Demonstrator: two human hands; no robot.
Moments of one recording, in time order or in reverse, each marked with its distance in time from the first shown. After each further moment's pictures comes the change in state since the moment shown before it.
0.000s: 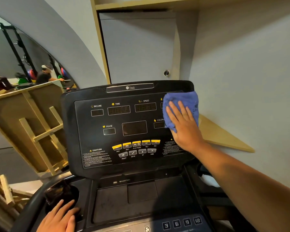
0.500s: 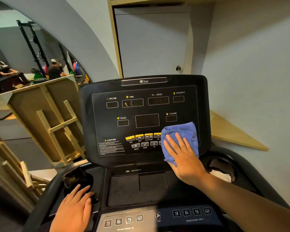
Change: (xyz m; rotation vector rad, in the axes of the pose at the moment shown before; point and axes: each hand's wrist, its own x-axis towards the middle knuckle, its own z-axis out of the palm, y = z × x) left_hand -0.048 0.049 -0.040 0.035 0.227 -0.017; right_hand -0.099 -0.074 0.043 -0.022 -0.175 -0.181
